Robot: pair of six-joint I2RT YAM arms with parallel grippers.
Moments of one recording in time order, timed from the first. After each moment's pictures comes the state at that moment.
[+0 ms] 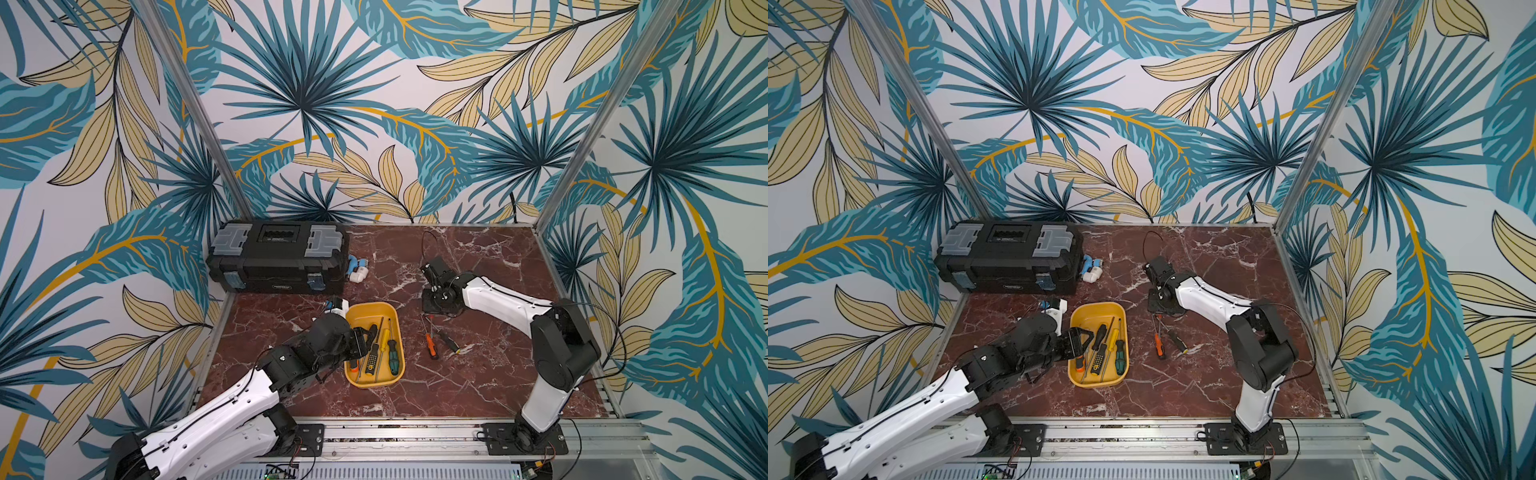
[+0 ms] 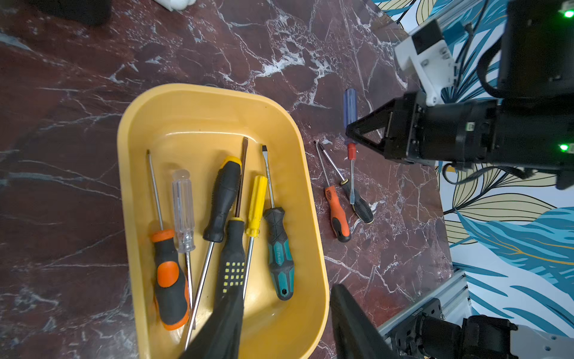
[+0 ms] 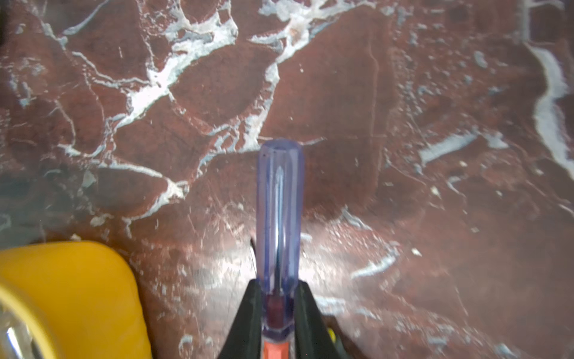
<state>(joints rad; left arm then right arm) -0.78 0.84 0.64 -0.48 -0.04 -0.91 0.55 1.75 1.23 -0.66 0.13 0.61</state>
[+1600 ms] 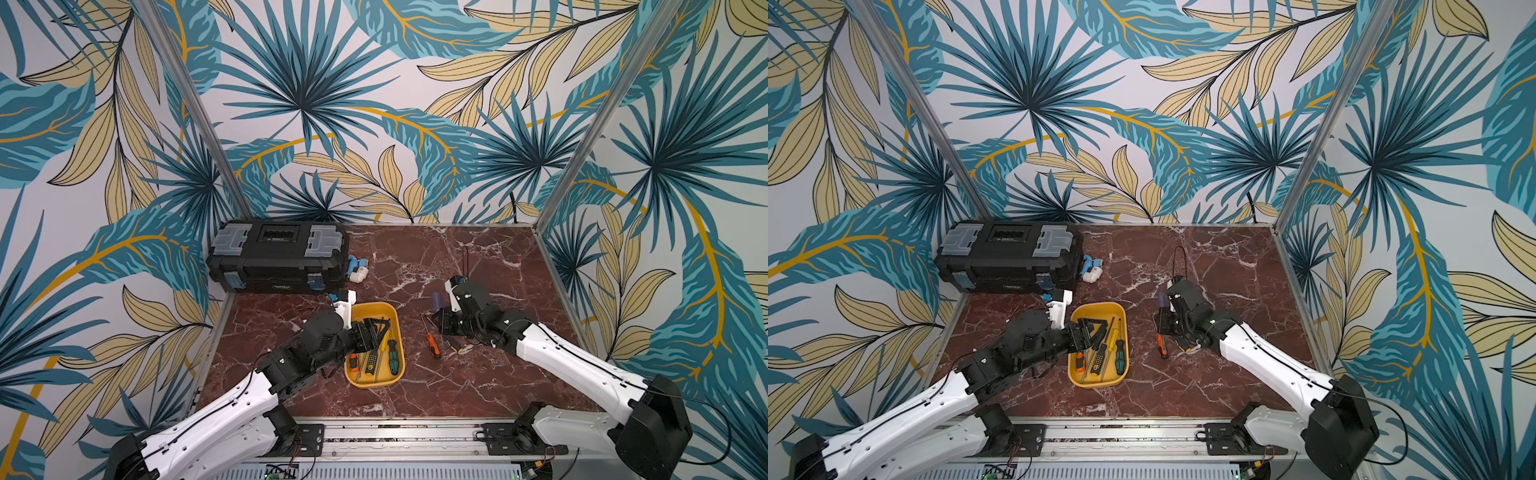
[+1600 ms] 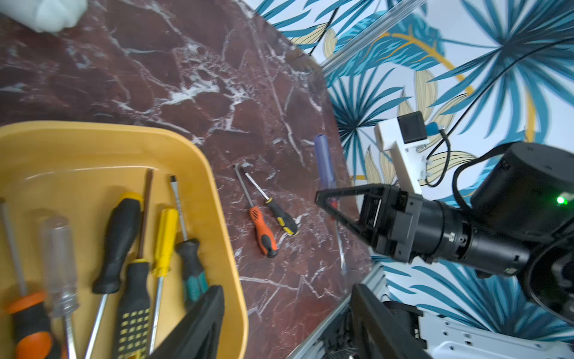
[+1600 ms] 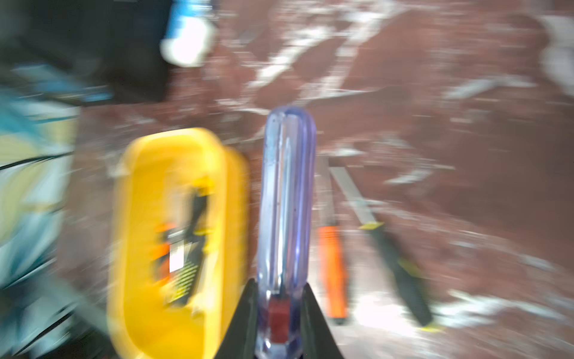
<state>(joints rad) -0.78 0.80 0.58 -0.13 0.10 -0.95 0.68 1.19 0.86 -0.44 -0.09 0.69</state>
